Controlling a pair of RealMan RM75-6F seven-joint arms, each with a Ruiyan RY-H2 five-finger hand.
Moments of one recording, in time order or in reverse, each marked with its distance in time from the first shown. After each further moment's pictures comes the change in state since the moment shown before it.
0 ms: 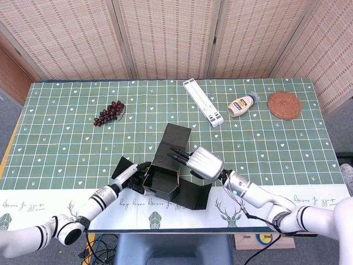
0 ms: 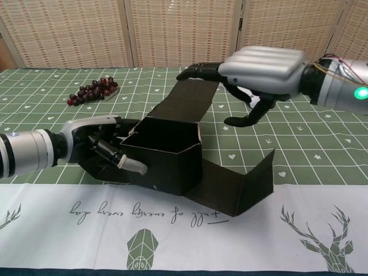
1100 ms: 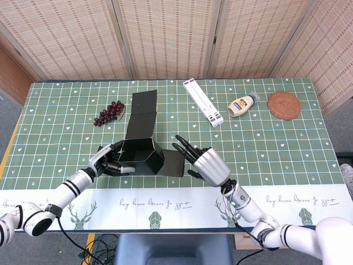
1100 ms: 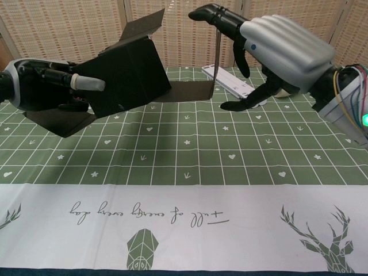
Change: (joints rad) left arm 0.006 0.320 -0.084 -0.158 0.043 -0.082 -0.460; right arm -0.179 -0.308 0.123 0.192 -0.088 0.378 -0.056
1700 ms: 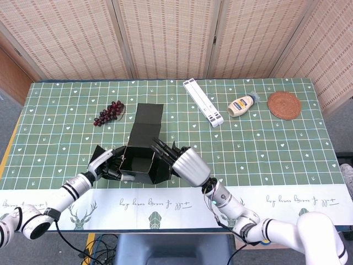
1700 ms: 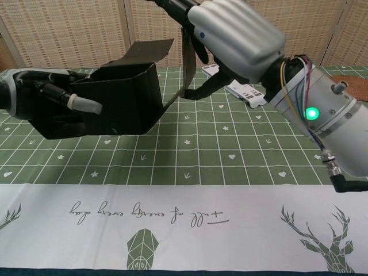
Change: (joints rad) left arm -0.006 -0.015 0.063 0.021 0.059 0.050 0.102; right arm 0.095 -0.095 0.069 0.037 -0.032 -0.037 -0.091
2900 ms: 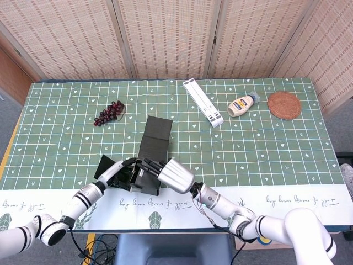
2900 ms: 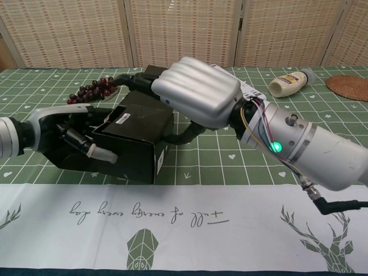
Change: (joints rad) left arm 0.025 -0.212 0.071 0.140 -0.036 0.084 0.308; right arm 0.081 -0.054 -0.089 0.119 -0.015 -0.175 -0.010
